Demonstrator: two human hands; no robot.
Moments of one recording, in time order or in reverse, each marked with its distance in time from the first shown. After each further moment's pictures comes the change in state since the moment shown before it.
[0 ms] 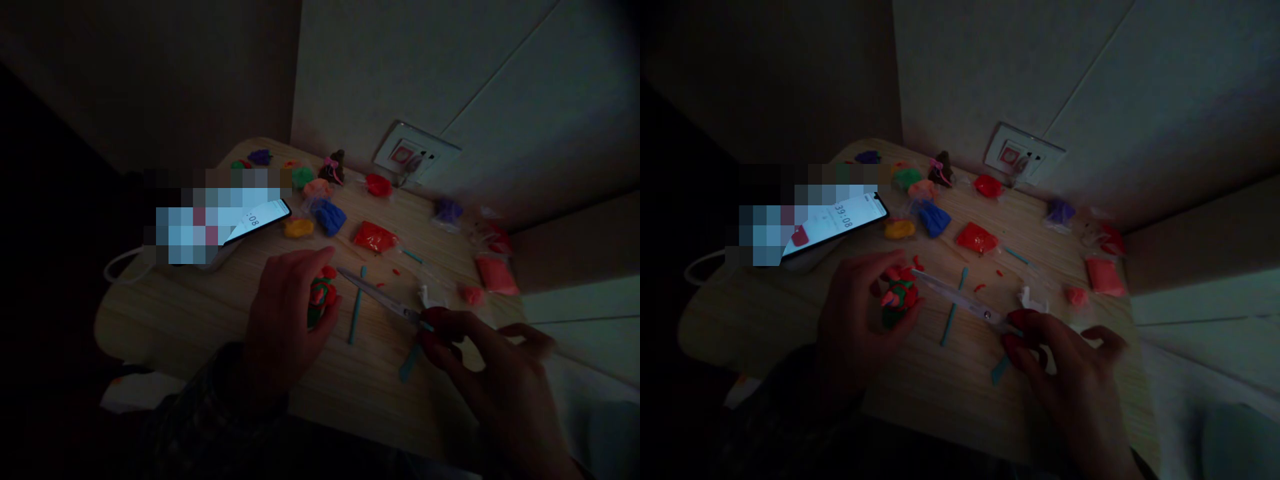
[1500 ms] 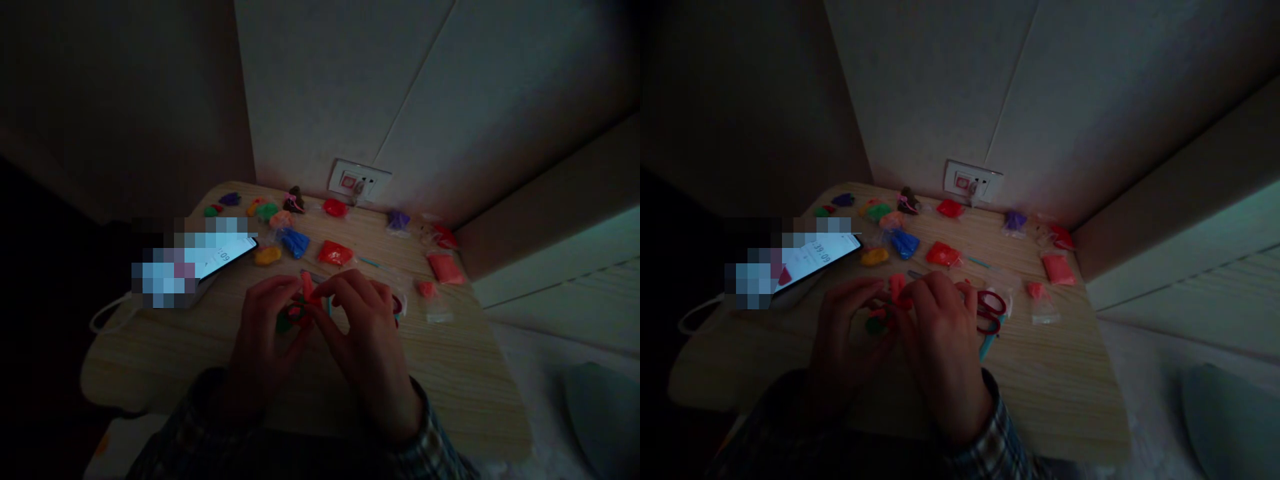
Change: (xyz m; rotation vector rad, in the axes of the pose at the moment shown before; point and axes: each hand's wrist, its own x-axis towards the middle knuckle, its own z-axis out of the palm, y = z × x) left_hand 0.001 0.001 -0.002 -0.039 -0.030 0.157; right_hand 0.065 -0.102 0.000 0.385 0.176 0.045
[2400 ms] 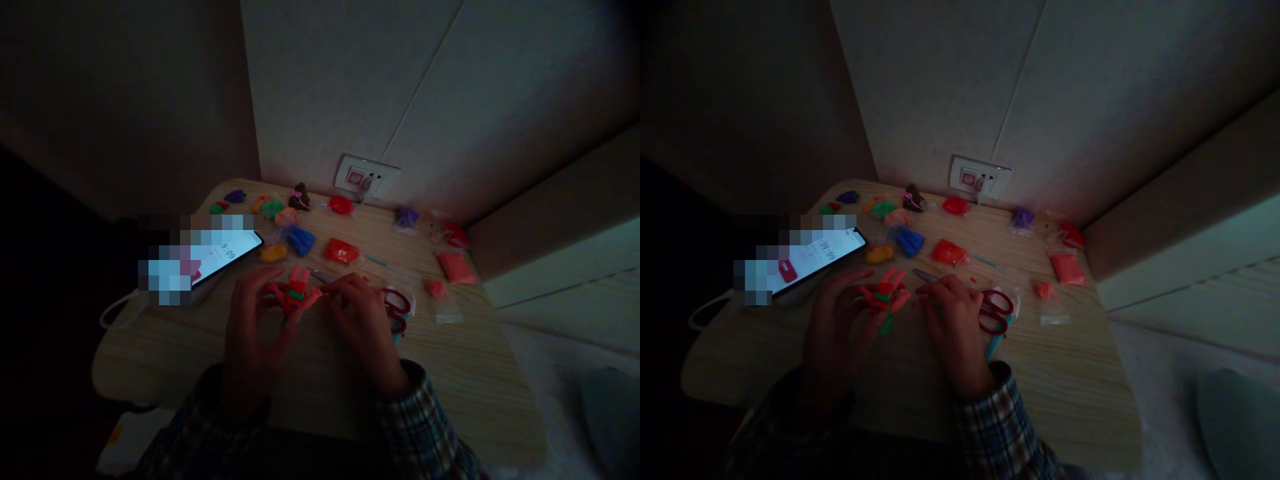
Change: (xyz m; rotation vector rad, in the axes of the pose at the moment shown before) left_hand -0.007 -0.006 0.000 -0.336 0.070 -0.393; right_hand -0.003 0.038 0.027 0.200 -0.082 0.148
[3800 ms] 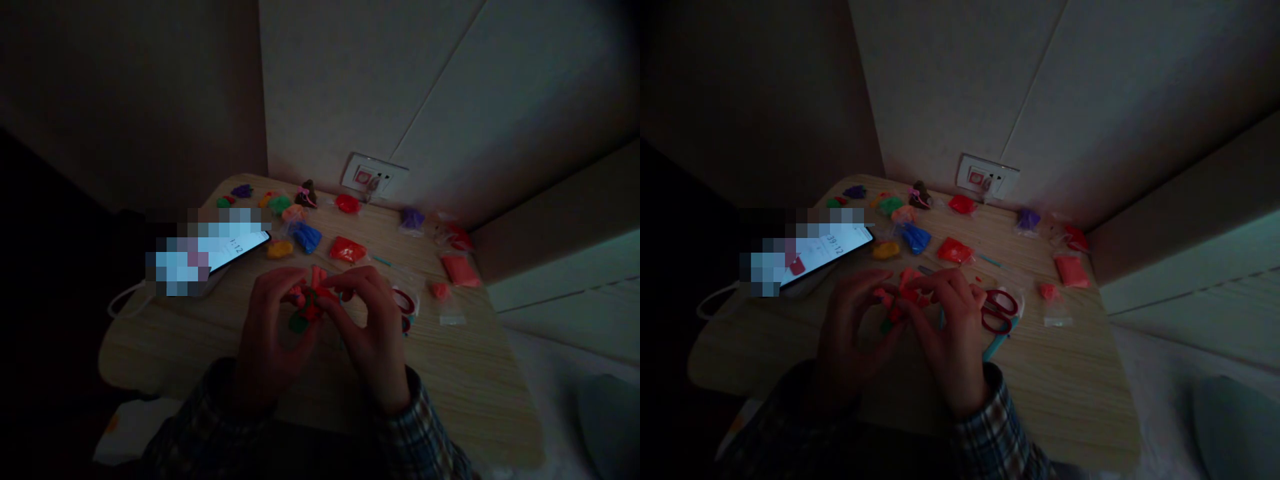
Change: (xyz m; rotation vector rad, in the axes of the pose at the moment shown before) left_hand -0.001 0.011 0.001 0.157 -0.061 0.175; right_hand -0.004 -0.032 -0.005 0.152 0.165 -0.087
